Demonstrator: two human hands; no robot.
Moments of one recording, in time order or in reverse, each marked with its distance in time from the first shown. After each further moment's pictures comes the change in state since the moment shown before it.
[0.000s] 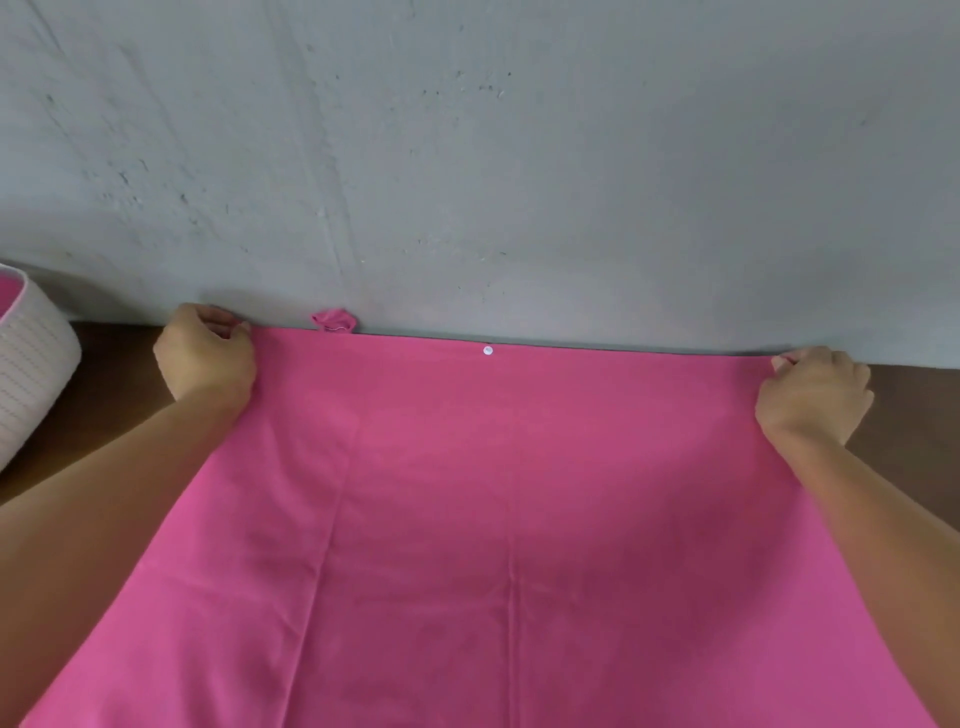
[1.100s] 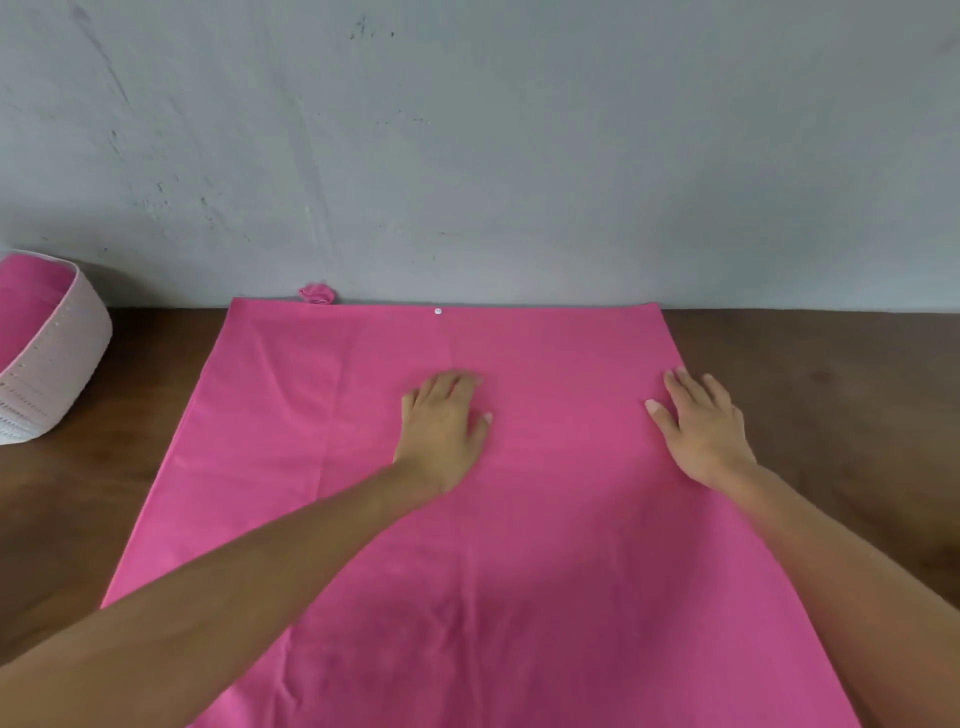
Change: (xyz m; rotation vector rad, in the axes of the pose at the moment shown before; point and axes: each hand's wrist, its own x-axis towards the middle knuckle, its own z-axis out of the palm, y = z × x) left_hand -0.267 0.084 -0.006 0.165 -0.683 0.731; right_hand -0.126 0.072 -0.094 -0.140 -0.531 -0.325
